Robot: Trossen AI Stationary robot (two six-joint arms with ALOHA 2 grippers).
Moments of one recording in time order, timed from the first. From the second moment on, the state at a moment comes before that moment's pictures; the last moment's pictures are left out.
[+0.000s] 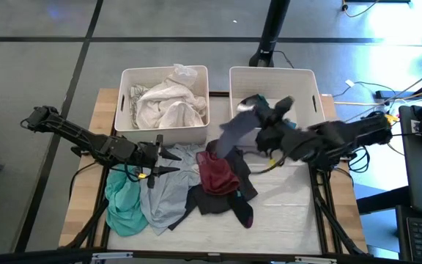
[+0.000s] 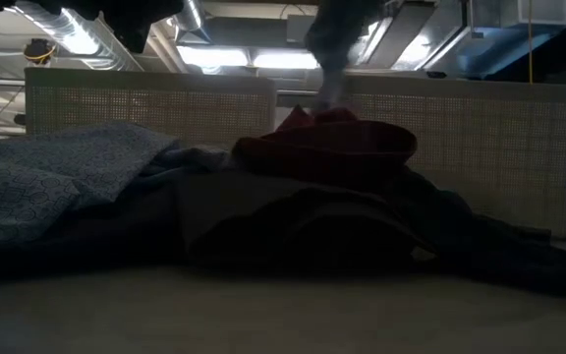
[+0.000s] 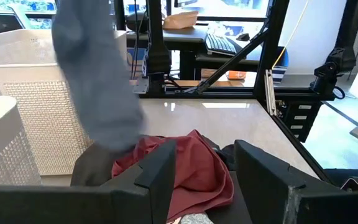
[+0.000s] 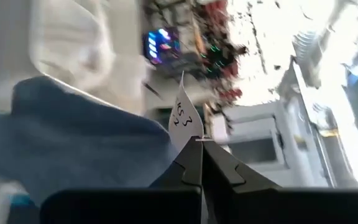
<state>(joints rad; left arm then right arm) -0.35 0.85 0.48 0.22 -0.30 -0.07 0.36 1.38 1.66 -0.75 1.16 -0.81</state>
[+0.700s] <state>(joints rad) -0.35 0.85 0.48 0.22 -0.30 -0.07 -0.04 1.18 1.66 -0.75 1.20 -0.90</state>
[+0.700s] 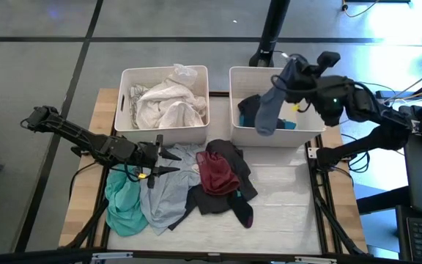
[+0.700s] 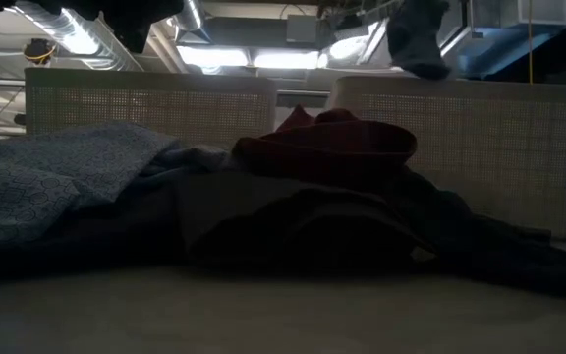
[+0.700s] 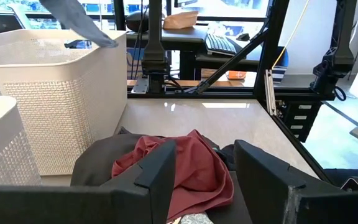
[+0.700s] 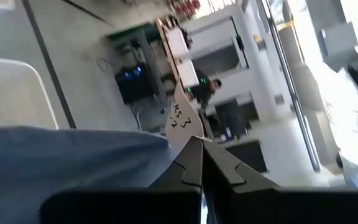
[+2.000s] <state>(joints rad) -0.35 0.85 0.48 0.22 -0.30 -0.07 -0.12 1.50 1.66 -1.25 0.63 -0.44</state>
